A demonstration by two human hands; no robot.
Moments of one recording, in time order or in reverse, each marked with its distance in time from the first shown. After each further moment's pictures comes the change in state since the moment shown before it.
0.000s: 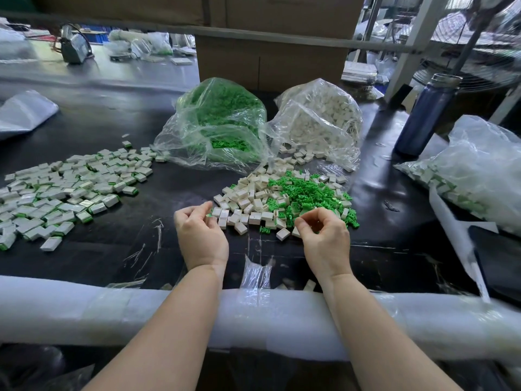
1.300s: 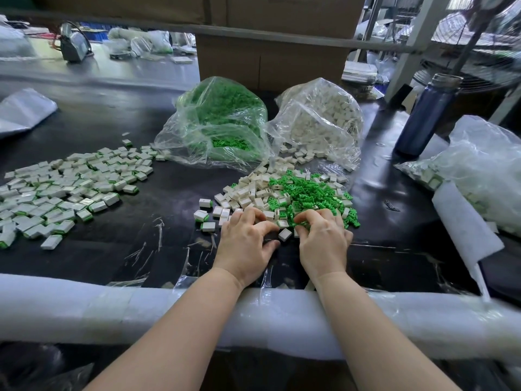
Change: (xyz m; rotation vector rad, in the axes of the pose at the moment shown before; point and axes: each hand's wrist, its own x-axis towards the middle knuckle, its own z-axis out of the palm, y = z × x) left_hand -0.023 0.004 0.014 0.403 -0.589 0.615; right_hand 0.000 0.001 0.007 -0.524 -0.069 -0.025
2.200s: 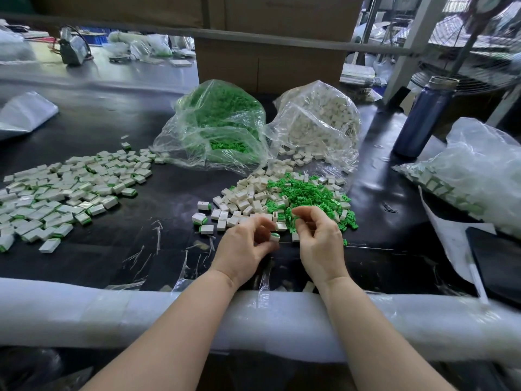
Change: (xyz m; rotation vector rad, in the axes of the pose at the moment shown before) left_hand -0.001 0.005 -0.010 -0.530 -0.043 -0.123; right_hand -0.004 -0.004 -0.008 0.598 0.036 -0.073
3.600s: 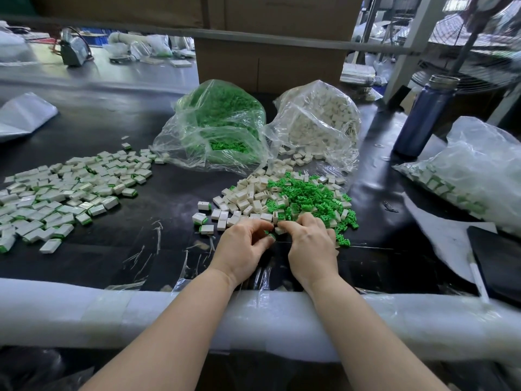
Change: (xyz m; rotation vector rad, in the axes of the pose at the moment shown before) left_hand 0.002 -0.002 0.000 0.045 0.043 -0.011; right_hand -0.002 0.005 0.009 -0.743 -0.236 -0.110
